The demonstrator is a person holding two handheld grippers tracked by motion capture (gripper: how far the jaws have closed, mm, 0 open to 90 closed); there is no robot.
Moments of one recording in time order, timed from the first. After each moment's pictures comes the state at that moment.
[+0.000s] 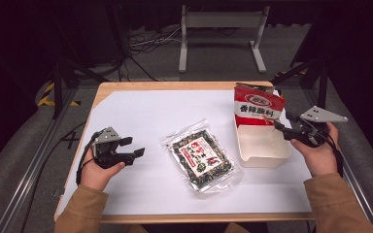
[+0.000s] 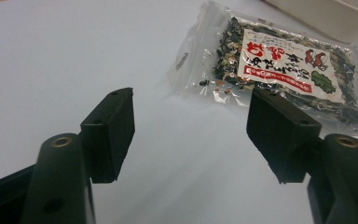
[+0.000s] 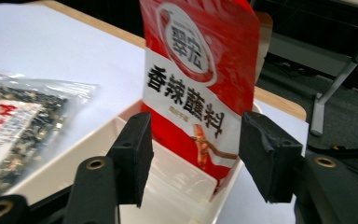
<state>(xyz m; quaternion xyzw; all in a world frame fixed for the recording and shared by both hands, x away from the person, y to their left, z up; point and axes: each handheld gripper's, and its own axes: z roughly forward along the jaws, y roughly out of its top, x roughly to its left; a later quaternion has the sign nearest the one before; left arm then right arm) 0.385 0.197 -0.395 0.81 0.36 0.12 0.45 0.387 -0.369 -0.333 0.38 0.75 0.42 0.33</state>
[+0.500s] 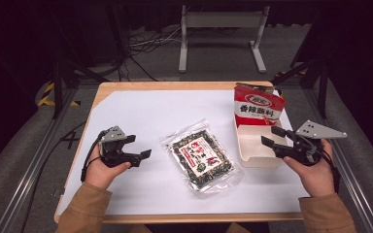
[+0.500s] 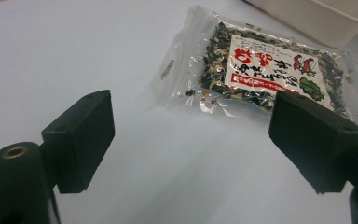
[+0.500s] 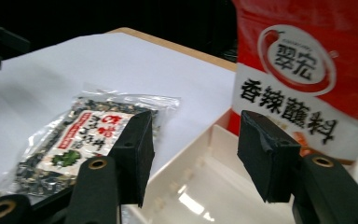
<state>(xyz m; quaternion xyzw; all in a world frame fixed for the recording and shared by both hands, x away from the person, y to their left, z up) 0.386 0.187 -0.396 0.81 0.35 0.11 0.46 0.343 -0.332 -0.331 0.36 0.76 0.49 0.25</state>
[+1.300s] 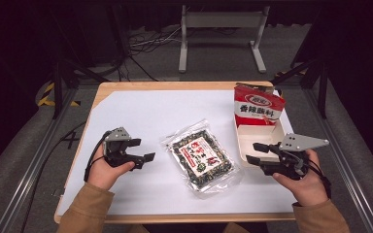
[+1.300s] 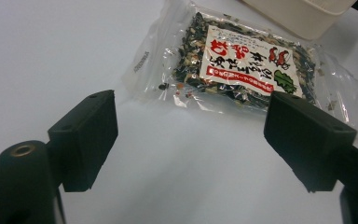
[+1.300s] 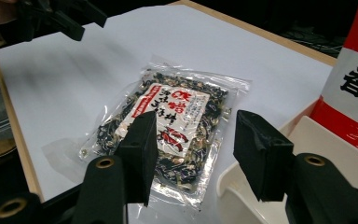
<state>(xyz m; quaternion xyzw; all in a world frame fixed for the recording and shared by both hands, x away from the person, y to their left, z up) 0.385 0.175 -0.391 0.82 0.34 0.07 0.45 0.319 -0.295 -0.333 0.29 0.81 0.47 0.17</state>
